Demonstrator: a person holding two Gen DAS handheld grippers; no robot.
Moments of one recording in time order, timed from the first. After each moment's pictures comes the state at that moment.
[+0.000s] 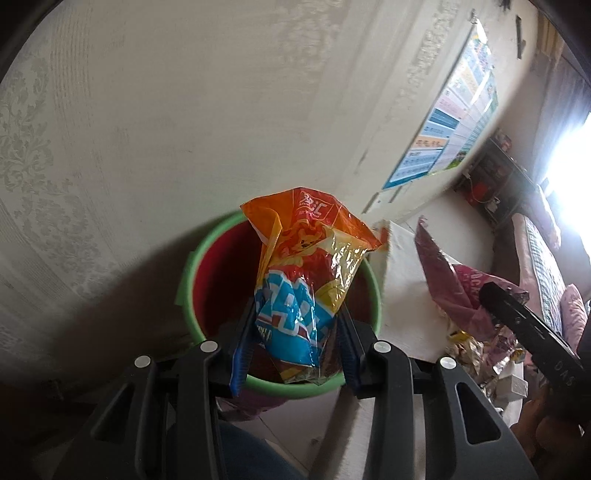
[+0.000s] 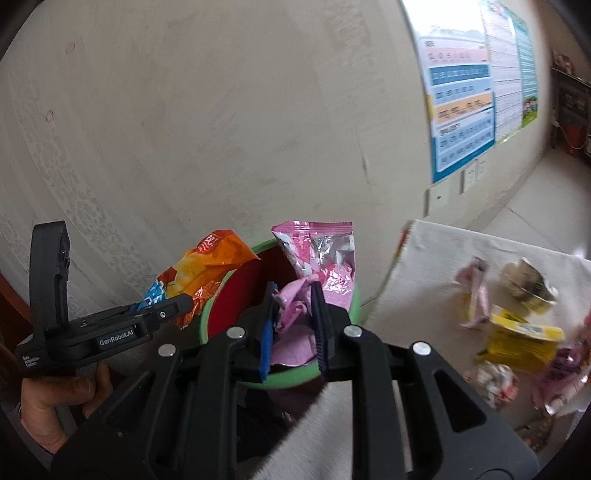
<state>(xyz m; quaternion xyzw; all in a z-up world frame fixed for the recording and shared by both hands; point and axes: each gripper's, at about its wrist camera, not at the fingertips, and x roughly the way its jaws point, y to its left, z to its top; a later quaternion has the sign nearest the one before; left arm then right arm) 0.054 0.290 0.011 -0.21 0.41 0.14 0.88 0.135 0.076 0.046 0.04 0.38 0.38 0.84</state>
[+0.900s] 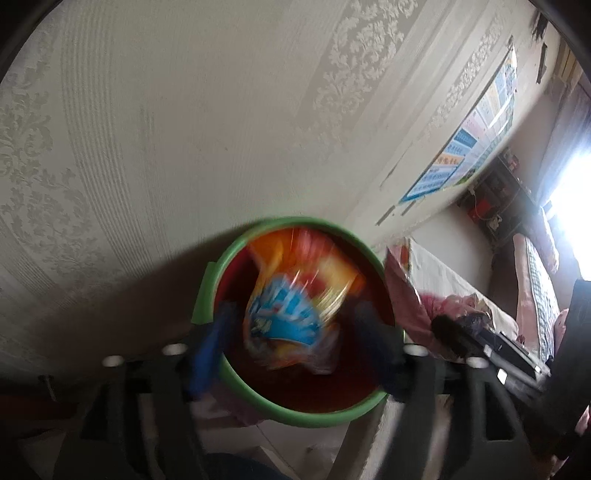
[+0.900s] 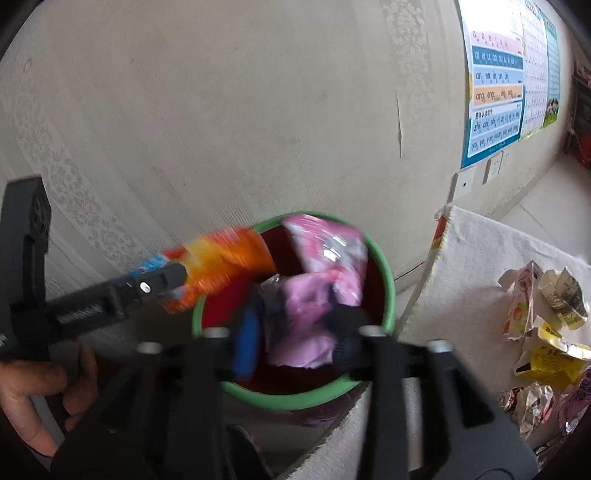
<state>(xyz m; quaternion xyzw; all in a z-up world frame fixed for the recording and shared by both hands) 0.057 0.335 -0.005 -0.25 0.40 0.15 0.87 0.142 0.140 0.018 -0.02 0.41 0.39 0.83</state>
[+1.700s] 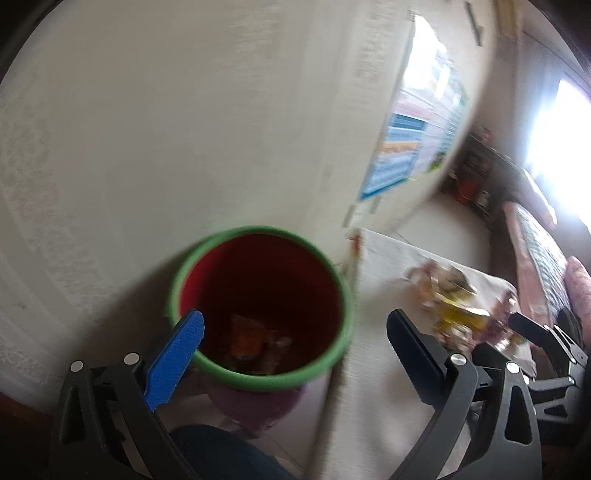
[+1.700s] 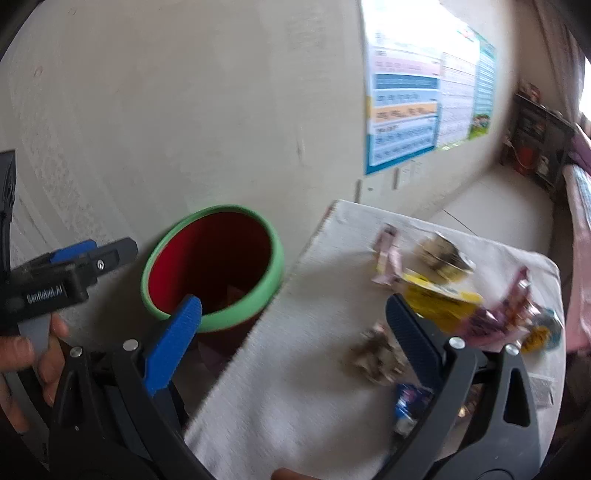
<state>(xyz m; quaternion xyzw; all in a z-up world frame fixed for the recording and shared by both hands) 0.033 0.222 0.037 -0.14 0.37 0.12 0.91 0.084 0.009 0.050 -0.04 0.37 0.27 0.89</state>
